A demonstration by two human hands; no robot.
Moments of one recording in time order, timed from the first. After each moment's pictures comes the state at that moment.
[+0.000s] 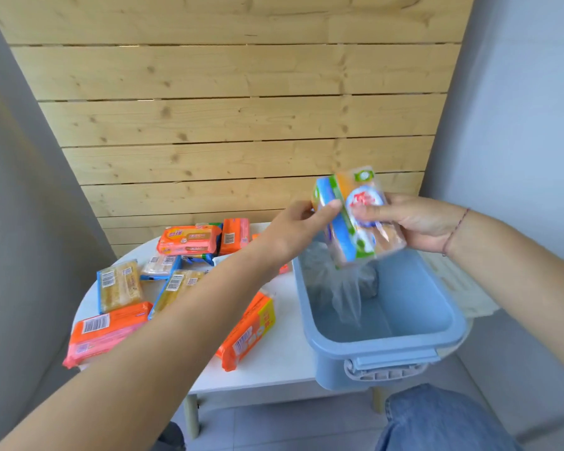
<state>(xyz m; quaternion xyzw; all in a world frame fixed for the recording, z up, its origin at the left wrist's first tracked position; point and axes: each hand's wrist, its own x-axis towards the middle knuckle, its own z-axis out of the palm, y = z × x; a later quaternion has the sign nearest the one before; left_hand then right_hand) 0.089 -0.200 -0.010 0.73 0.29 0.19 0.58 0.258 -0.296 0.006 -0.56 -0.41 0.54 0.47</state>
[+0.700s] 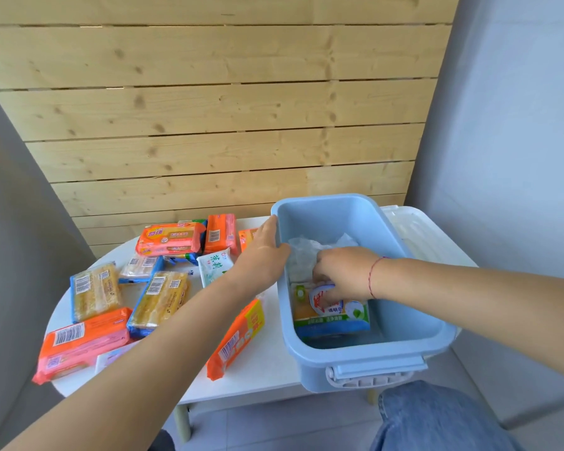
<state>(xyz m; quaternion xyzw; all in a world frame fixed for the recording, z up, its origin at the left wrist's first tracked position) 0.082 -0.183 -0.057 0.79 0.35 0.17 0.47 0.223 -0.267 -0.072 -0.72 -0.68 0.10 -0.13</state>
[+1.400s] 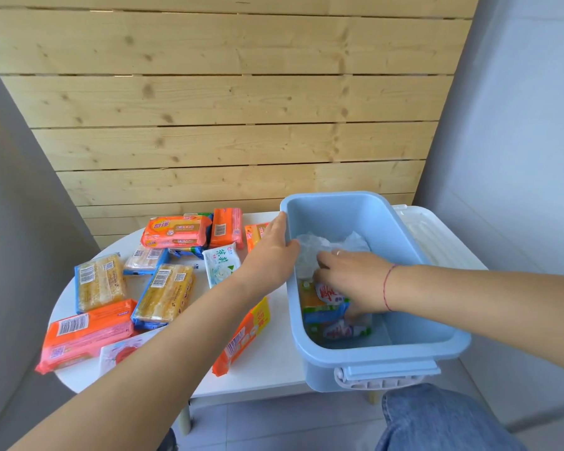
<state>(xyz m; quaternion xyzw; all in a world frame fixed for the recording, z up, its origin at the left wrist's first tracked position) 0.082 -0.181 -0.065 0.79 0.34 0.19 0.48 0.220 -0.273 -0.078 -0.67 -0.72 0.05 -0.20</state>
